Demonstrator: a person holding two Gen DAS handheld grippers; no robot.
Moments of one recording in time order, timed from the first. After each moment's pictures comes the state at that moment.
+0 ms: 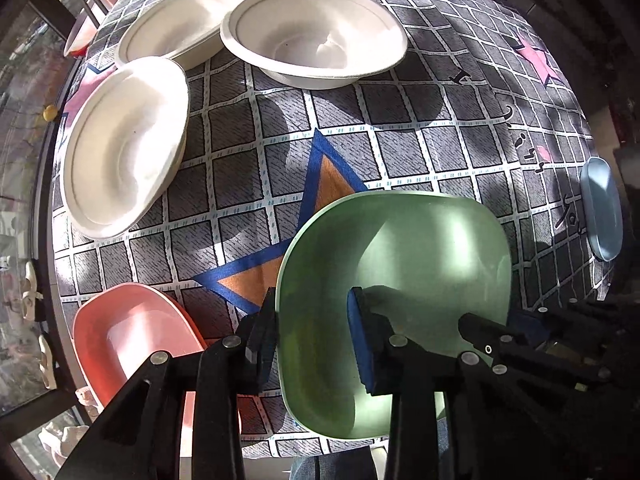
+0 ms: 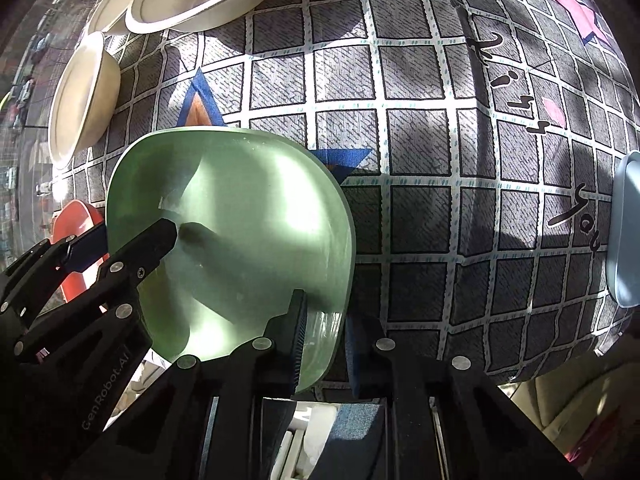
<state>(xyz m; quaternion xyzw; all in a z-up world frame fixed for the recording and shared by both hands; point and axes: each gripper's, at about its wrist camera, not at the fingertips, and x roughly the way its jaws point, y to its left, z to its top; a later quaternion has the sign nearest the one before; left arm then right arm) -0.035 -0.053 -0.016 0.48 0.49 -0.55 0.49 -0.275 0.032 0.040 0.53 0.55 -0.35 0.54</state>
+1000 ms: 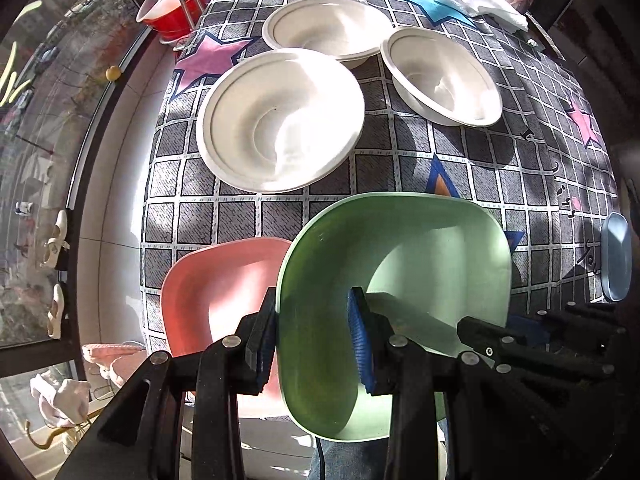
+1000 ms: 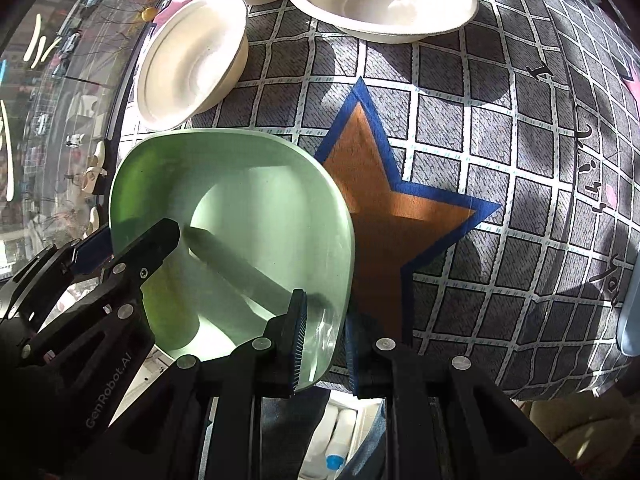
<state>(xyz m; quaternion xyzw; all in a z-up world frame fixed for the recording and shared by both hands) 0.042 0.006 0.014 0.45 0.51 -0.48 0.56 -0.114 0.041 0.083 0.50 0.56 -0.28 0.60</state>
